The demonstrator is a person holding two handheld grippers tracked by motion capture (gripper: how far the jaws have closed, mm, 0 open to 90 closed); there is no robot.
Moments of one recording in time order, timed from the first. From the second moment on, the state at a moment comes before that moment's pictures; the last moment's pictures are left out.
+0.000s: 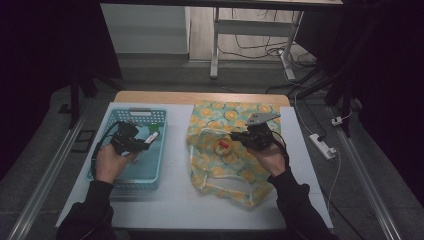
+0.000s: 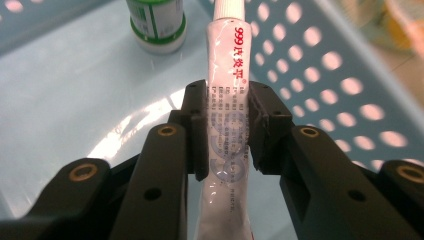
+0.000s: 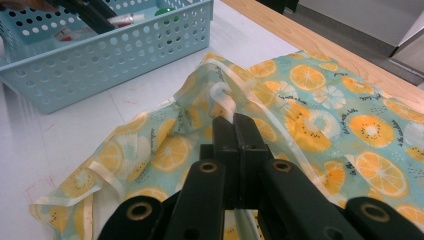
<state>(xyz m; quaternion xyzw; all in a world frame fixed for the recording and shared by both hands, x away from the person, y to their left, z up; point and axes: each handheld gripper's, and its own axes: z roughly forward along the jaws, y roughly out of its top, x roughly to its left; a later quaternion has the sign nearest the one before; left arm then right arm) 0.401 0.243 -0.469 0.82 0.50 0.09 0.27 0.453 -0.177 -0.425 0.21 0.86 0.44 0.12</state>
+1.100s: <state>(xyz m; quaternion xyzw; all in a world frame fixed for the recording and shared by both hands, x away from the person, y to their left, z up) 0.382 0.155 -0.428 0.85 0.37 0.06 0.36 0.452 -0.181 -0.420 0.21 0.85 0.46 0.13</state>
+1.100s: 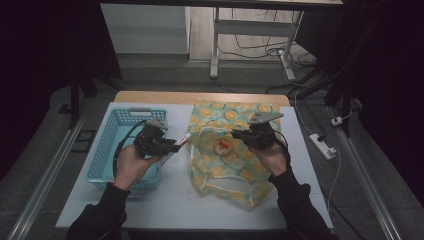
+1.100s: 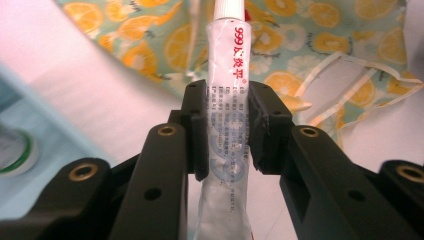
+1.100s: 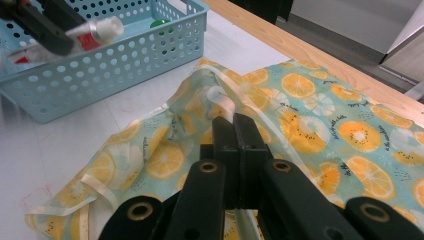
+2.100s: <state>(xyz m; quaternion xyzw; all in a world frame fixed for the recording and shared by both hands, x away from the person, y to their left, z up) 0.422 0.061 -0.453 0.88 0.32 0.03 0.35 0.450 -0.181 -0.416 0.21 0.85 0.46 0.13</state>
